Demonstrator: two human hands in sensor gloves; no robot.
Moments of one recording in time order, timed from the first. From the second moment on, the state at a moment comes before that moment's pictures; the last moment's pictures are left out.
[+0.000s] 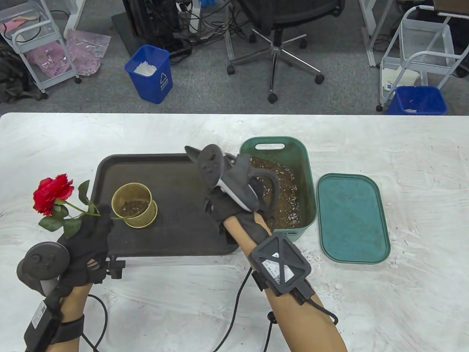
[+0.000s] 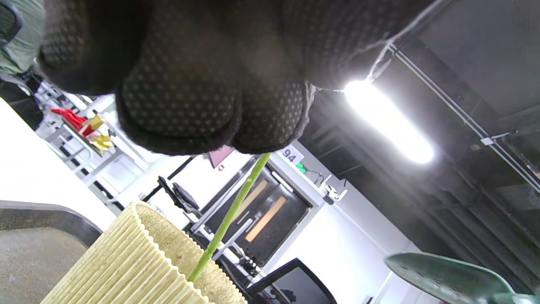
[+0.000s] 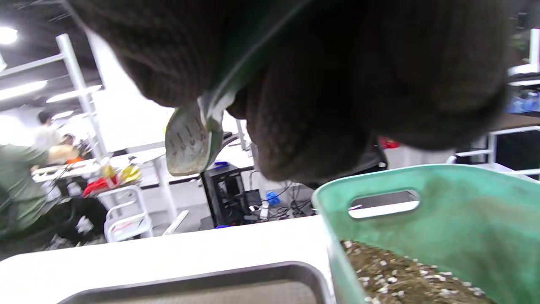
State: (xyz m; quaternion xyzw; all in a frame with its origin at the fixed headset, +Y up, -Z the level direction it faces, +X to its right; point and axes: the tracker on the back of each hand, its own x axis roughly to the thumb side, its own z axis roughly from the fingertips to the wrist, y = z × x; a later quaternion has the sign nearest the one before) left_hand -0.368 -0.665 -0.202 0.26 0.02 0.37 0.89; right_hand -0.006 -0.520 -0.294 -0.02 -0.03 0.99 0.14
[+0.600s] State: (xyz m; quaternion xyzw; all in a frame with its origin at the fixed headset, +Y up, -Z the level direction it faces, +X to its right) left_hand -0.369 -0.665 -0.203 0.26 0.02 0.37 0.89; right_hand 0.112 -0.541 -0.326 -0.22 0.03 0.97 0.11
